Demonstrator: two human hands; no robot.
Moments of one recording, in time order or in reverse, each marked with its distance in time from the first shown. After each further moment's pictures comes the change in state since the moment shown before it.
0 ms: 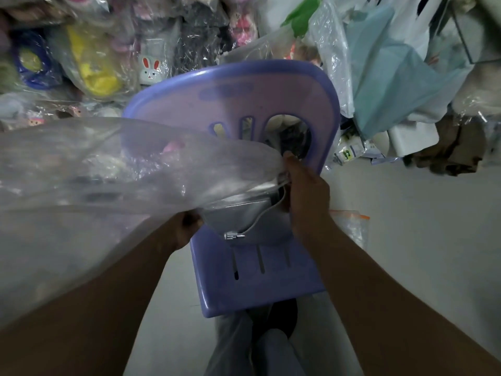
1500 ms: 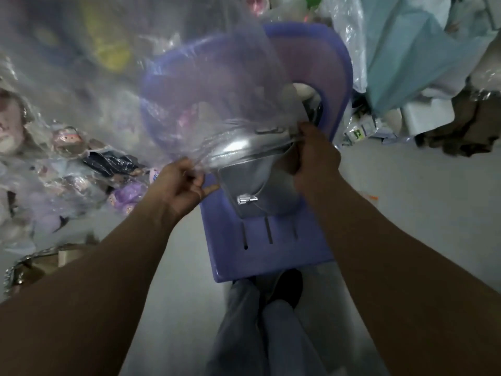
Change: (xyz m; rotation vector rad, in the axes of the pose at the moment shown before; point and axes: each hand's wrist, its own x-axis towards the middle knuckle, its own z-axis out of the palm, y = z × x) left_hand -0.005 0.011 -0.016 -0.325 -0.124 -0.019; right_hand 0.016 0.004 0.013 0.309 0.044 0.101
